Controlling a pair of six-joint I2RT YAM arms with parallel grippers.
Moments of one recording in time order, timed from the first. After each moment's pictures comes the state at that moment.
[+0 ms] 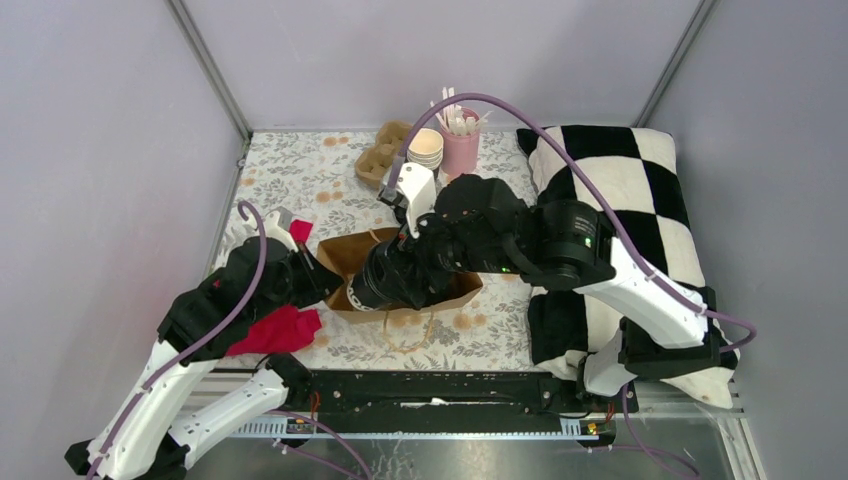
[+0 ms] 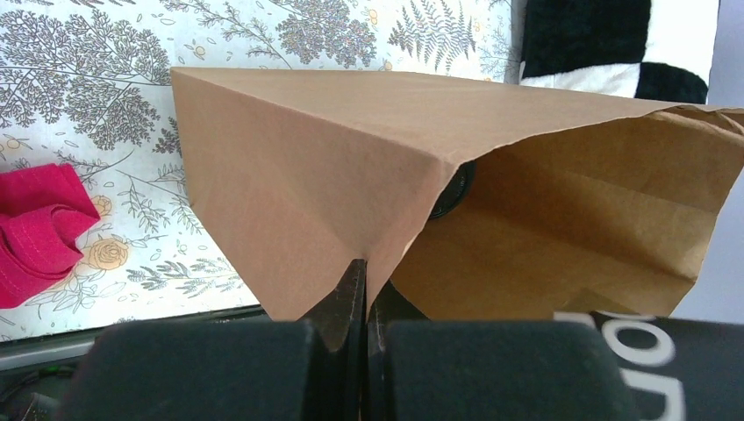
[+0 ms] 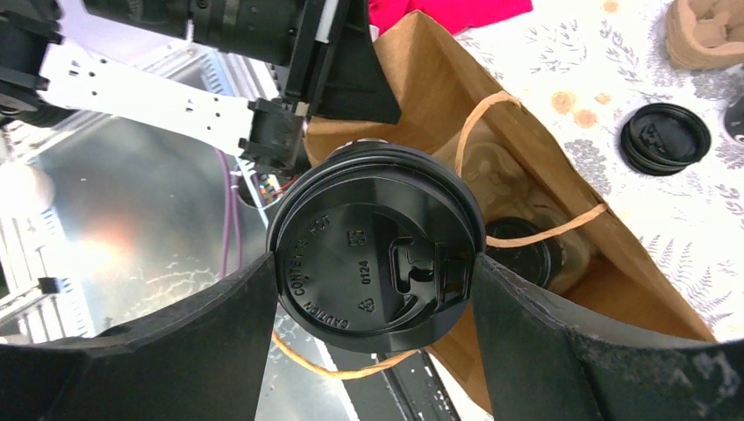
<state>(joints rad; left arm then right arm) -0.66 0.67 1.12 -1.09 -0.11 -0.89 1.32 1.57 2.21 -1.16 0.10 0.26</state>
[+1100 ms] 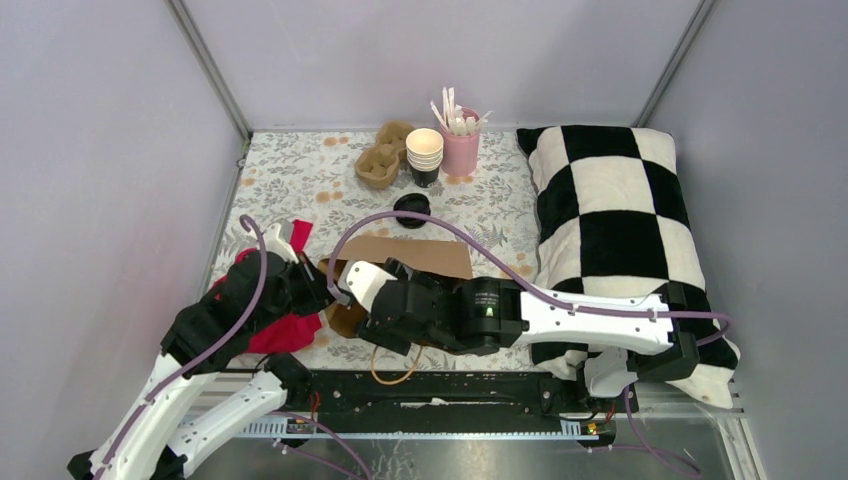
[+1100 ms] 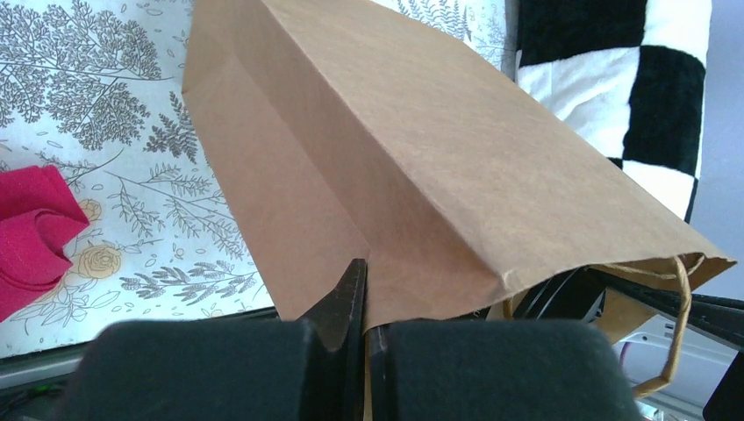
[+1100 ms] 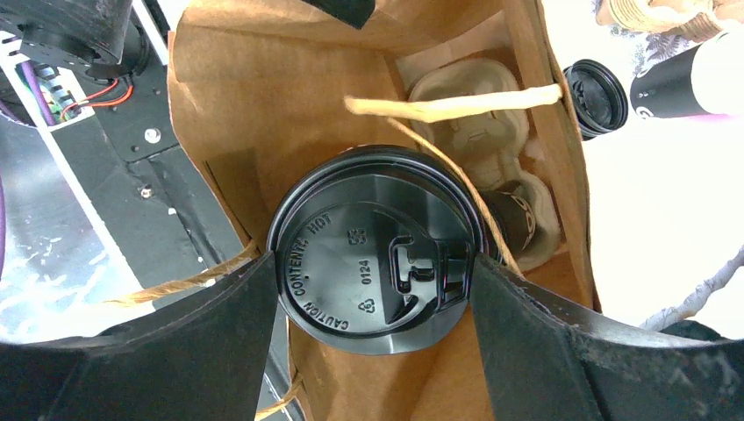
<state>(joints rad) -0.66 0.59 1.01 -1.03 -0.08 -0.87 1.52 1.57 1.70 -0.92 0.45 0.08</state>
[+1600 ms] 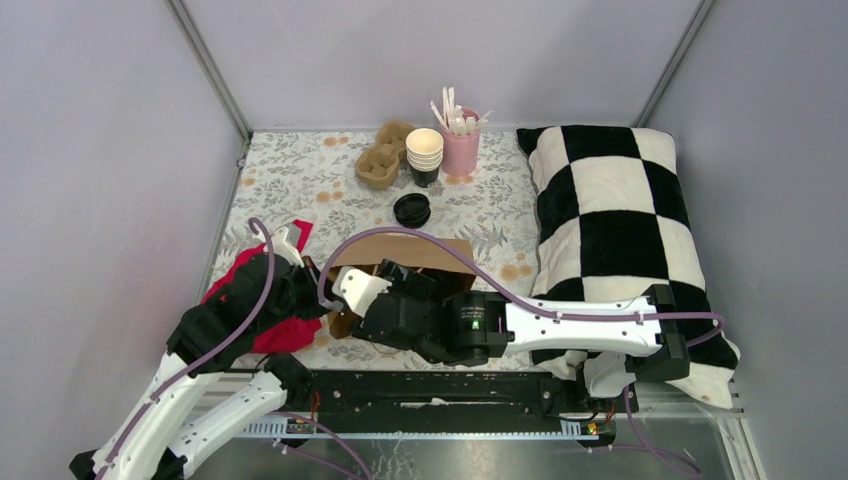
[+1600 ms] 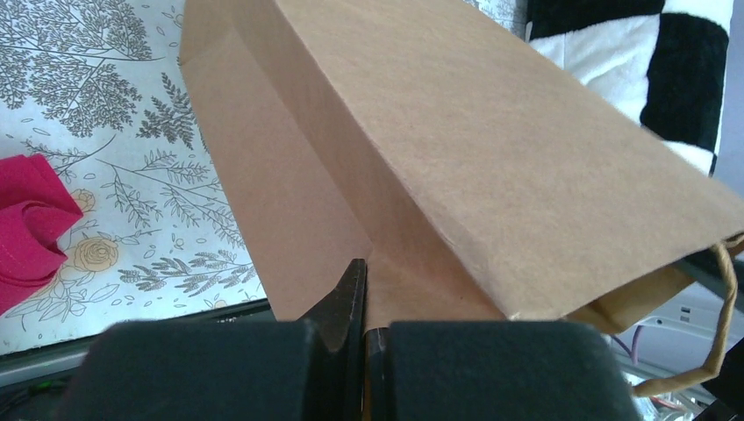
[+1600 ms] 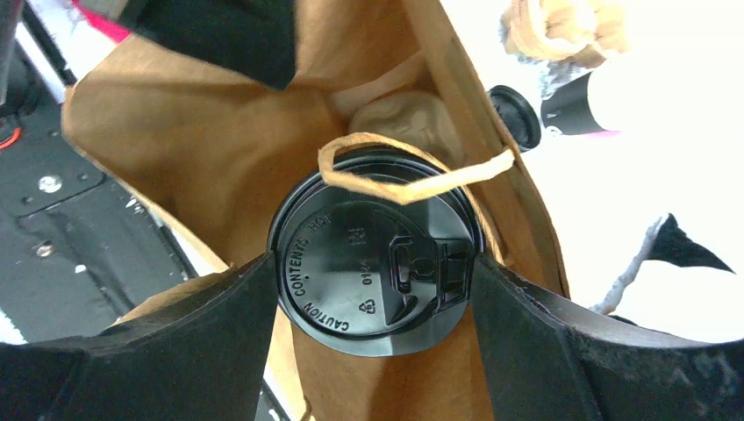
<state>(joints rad) -0.66 0.56 0.95 -1.02 -0.05 -0.86 1.55 1.57 1.58 -0.76 0.65 -0.01</state>
